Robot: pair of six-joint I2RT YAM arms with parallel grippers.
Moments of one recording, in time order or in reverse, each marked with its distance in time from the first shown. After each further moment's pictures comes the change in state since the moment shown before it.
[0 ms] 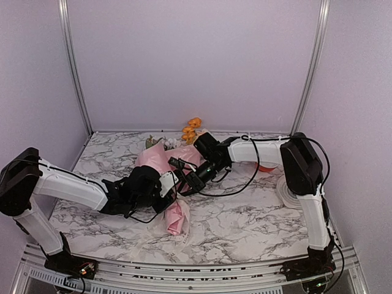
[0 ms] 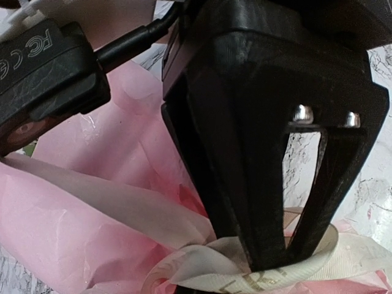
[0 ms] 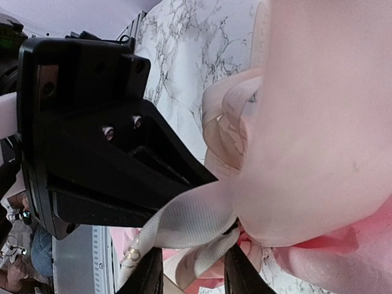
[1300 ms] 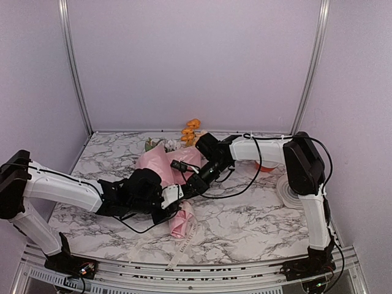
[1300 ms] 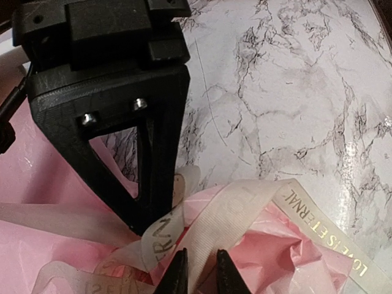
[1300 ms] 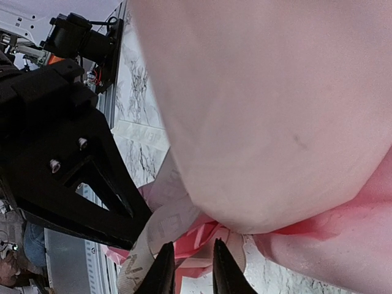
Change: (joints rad) left arm -0.054 -0.072 0.001 -0.138 0.225 0.113; right arm -0.005 -0.021 0.000 -0.115 0.069 -0.084
